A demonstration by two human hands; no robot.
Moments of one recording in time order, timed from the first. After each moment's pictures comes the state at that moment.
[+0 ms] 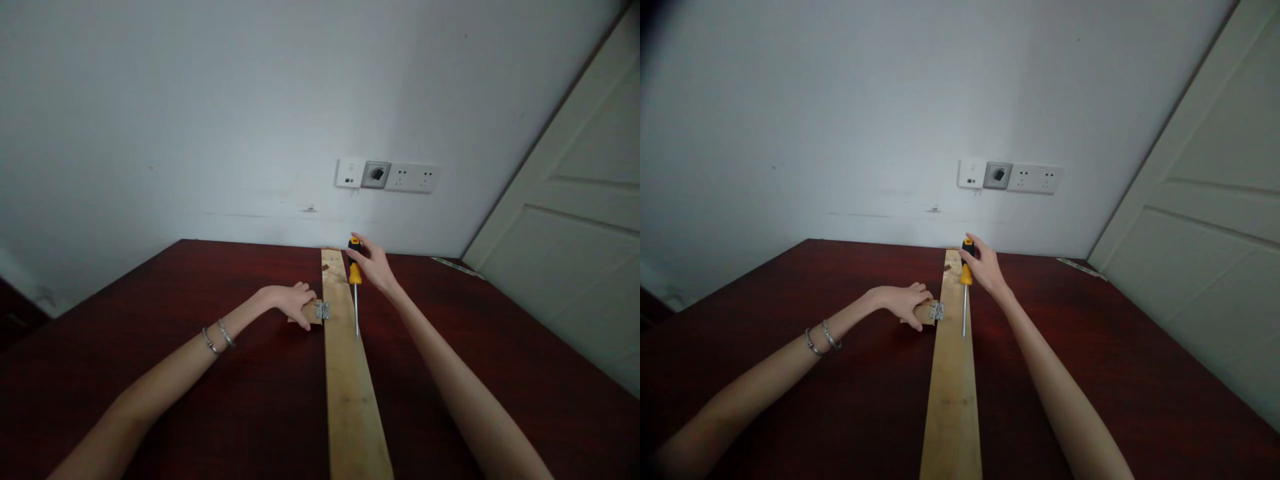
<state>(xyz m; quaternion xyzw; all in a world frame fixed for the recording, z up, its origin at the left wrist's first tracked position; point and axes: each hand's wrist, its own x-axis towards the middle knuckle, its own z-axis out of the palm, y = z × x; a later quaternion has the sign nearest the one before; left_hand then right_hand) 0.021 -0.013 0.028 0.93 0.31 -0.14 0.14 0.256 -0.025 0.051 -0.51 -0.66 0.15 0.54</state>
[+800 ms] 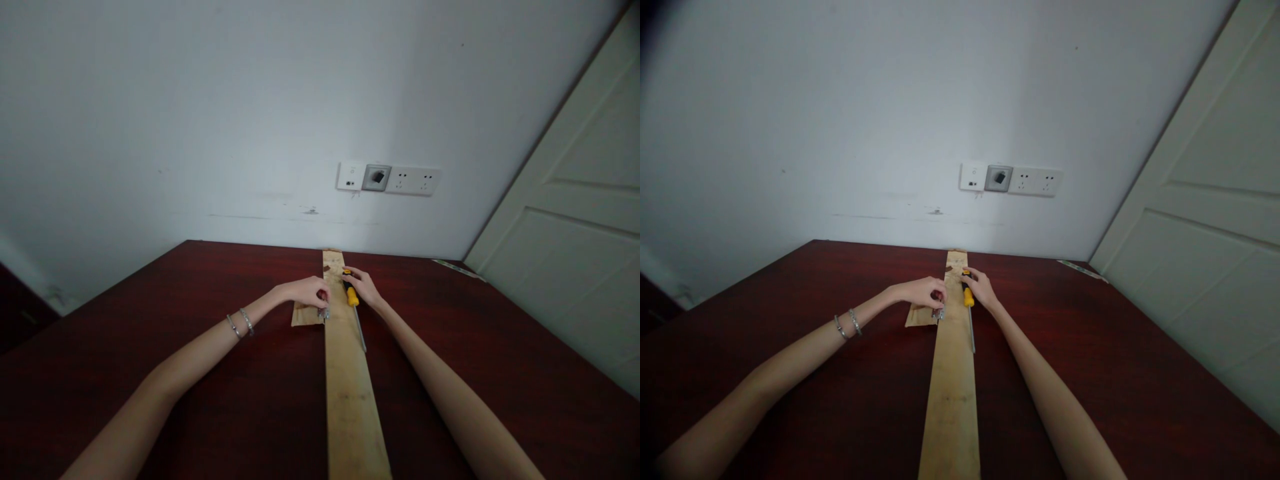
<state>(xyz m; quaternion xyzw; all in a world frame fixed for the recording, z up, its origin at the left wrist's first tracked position) 0.050 0.014 0.008 0.96 0.18 0.08 0.22 0.268 0.007 -0.046 -0.55 -0.62 0.27 0.49</state>
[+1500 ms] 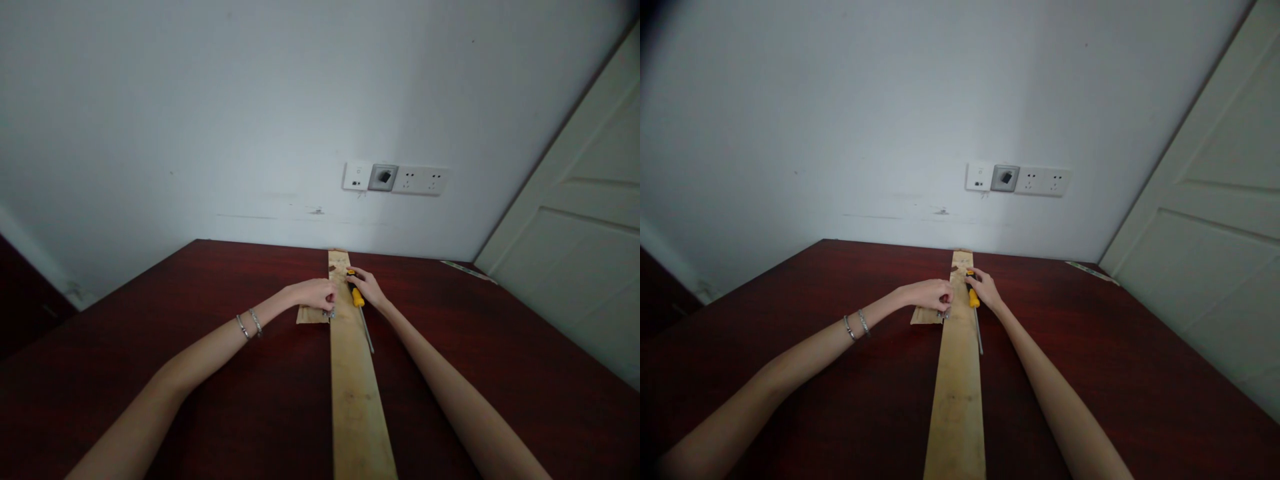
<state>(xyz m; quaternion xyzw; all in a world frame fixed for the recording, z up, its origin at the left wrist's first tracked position) 0.057 0.002 0.009 0.97 0.20 0.04 0.12 0.267 0.010 -0.049 -0.55 -0.63 0.28 0.47</state>
